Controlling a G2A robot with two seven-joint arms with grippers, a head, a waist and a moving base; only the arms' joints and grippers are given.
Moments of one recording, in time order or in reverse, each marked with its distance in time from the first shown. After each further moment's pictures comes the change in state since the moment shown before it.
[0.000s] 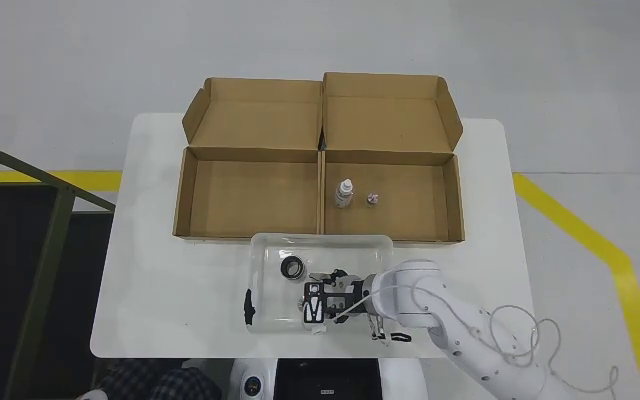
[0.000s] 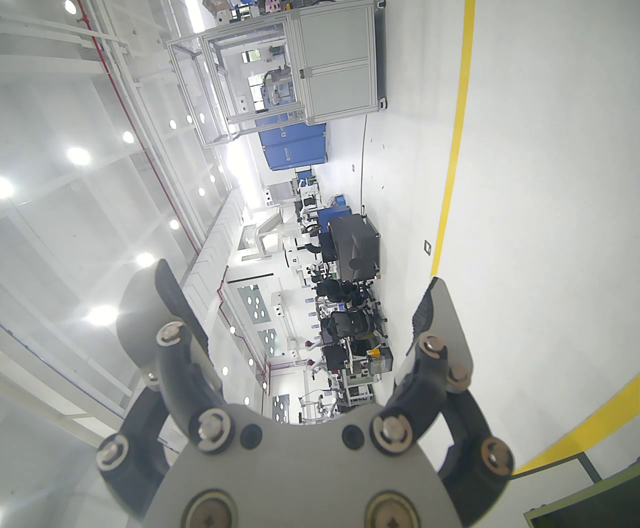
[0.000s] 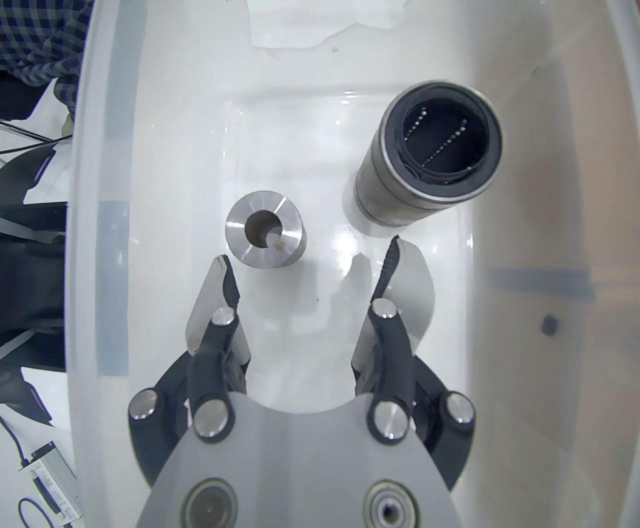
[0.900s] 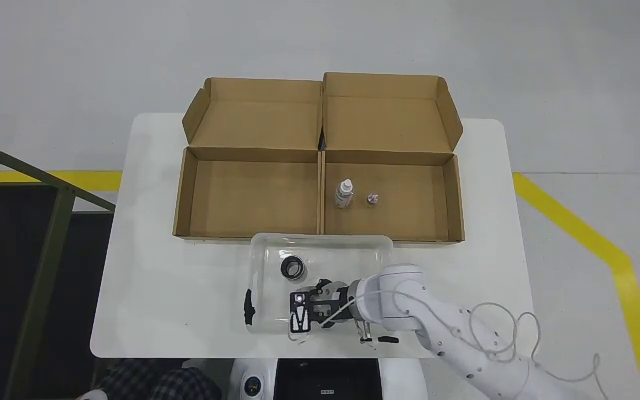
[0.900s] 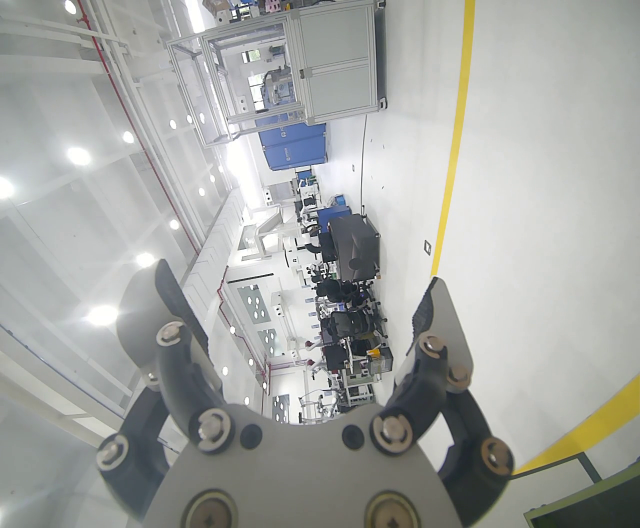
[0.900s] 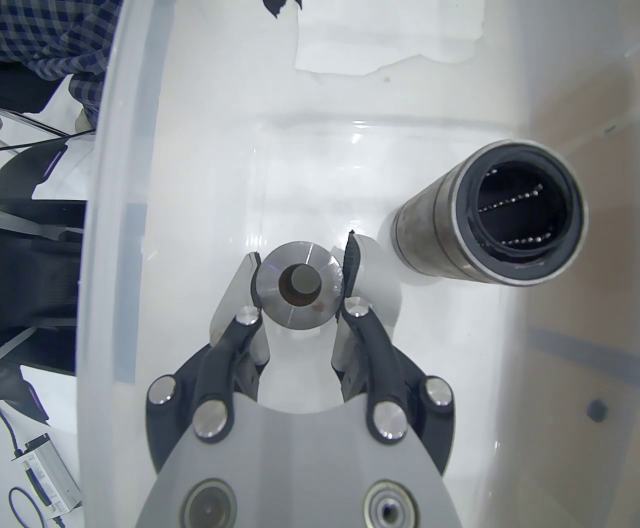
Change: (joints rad) left arm 0.000 0.000 0.000 0.000 0.000 0.000 0.000; right arm 0.050 -0.032 -0.091 0.051 -0.021 0.015 -0.031
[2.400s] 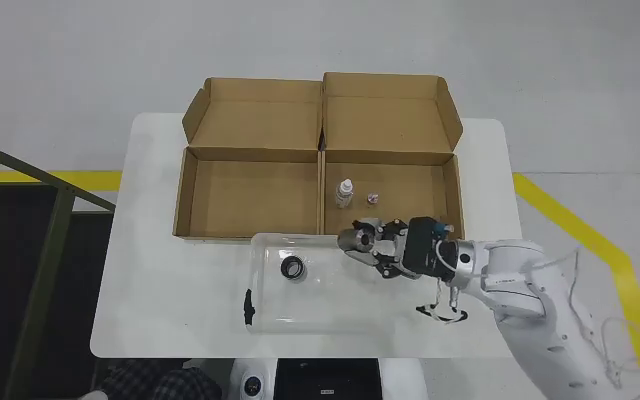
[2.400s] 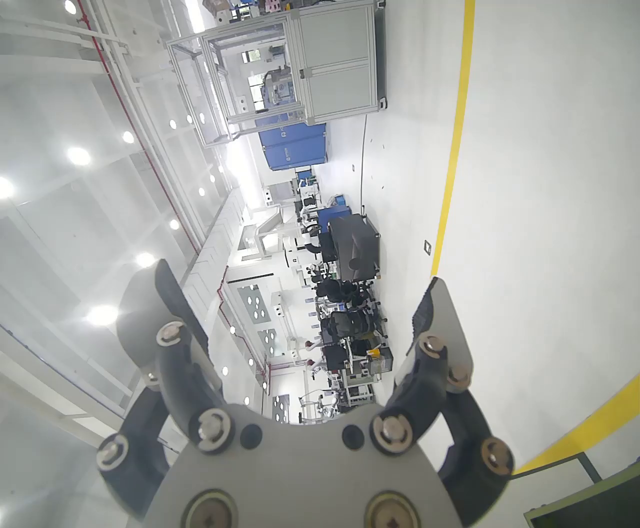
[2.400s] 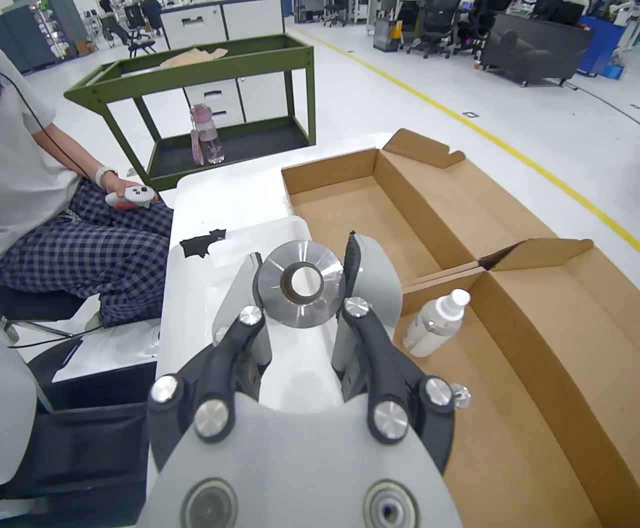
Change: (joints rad) left arm 0.000 0.000 0.000 0.000 0.000 0.000 0.000; right arm -0.264 0.124 0.647 -0.243 0.394 -0.098 -0.348
